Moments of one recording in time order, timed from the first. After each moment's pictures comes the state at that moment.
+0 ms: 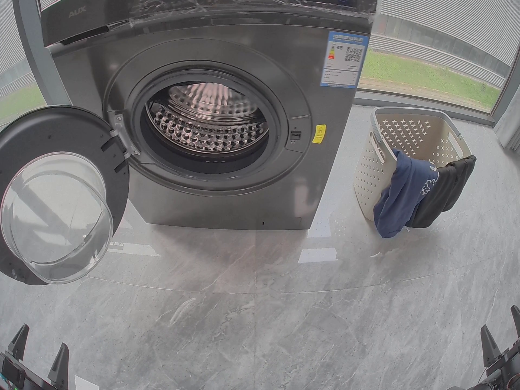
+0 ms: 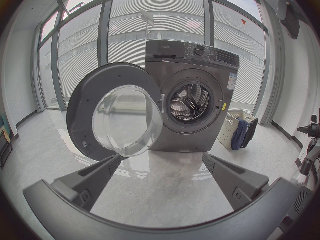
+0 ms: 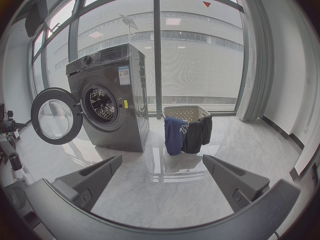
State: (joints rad) left arm 0.00 0.02 -0.02 0.01 0.02 -0.05; right arm -0.01 0.01 -0.02 0.00 0.01 0.00
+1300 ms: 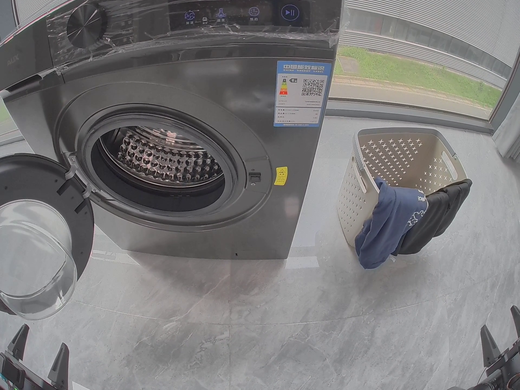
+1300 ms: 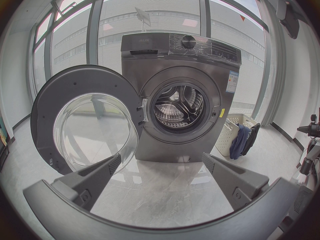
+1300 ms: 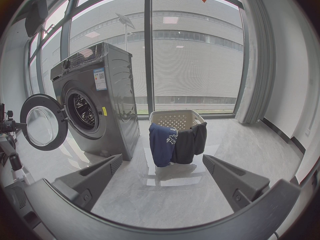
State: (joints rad) left arm 0.00 0.02 -0.02 0.01 0.01 -0.05; right arm -0.01 0.01 -0.02 0.00 0.01 0.00
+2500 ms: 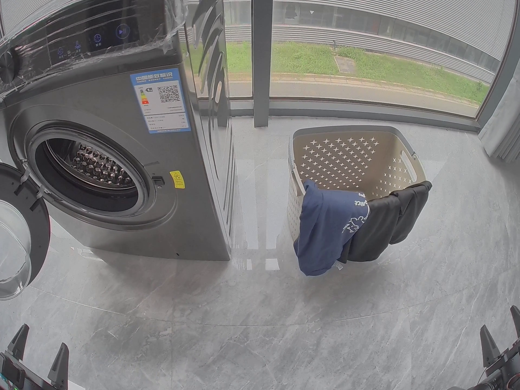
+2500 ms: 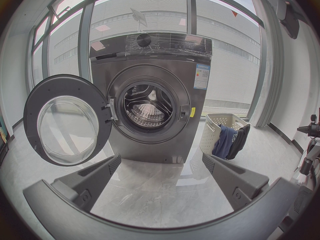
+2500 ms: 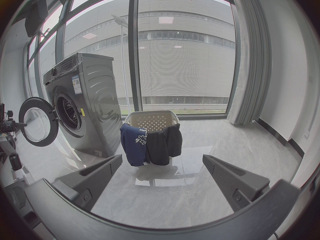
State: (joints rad) left arm 0.00 0.02 -0.02 0.01 0.02 -0.05; right arm -0.01 0.02 -0.02 0.00 0.01 0.00
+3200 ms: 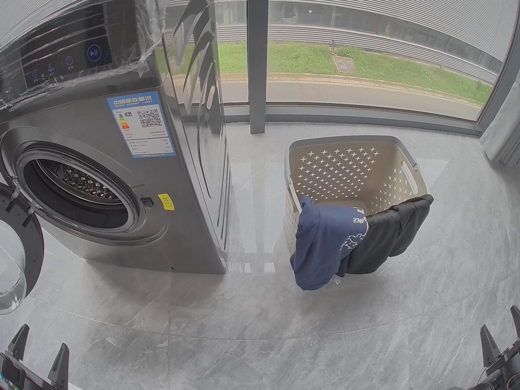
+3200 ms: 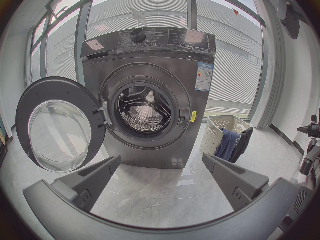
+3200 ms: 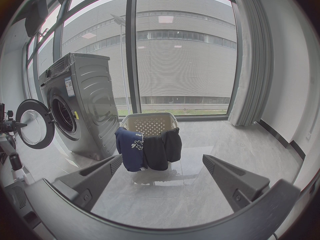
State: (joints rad) left arm -0.01 0.02 -0.02 0.01 0.01 -0.05; right arm -0.01 0.02 -0.02 0.00 0.01 0.00
